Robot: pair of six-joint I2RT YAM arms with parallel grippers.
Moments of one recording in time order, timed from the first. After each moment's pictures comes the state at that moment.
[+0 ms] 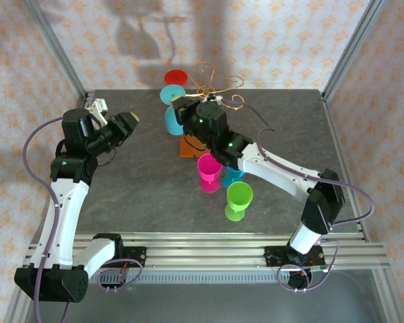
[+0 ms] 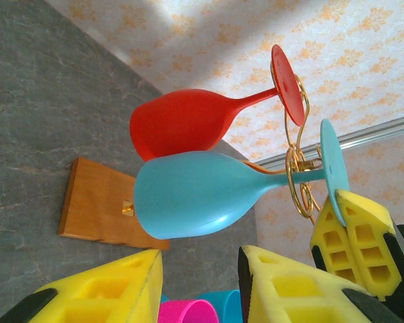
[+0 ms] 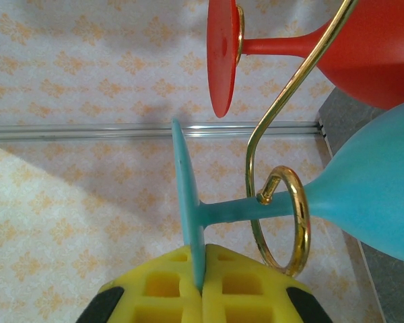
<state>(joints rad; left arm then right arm) 0.04 1.01 1.14 -0.52 0.48 -0.85 0.88 1.66 1.50 0.10 0.22 1.56</state>
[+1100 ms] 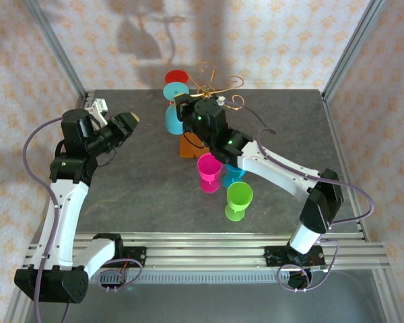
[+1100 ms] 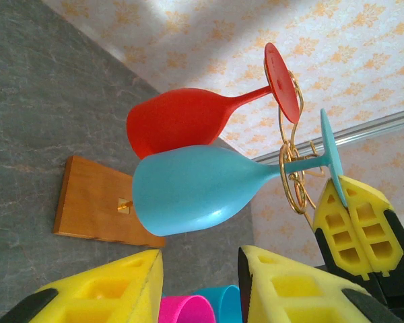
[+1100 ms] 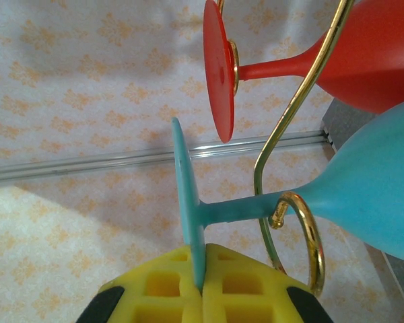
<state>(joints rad) 0.04 1.00 1.14 -0.52 0.50 -0.85 0.88 1.67 1.55 0.05 0.30 1.67</state>
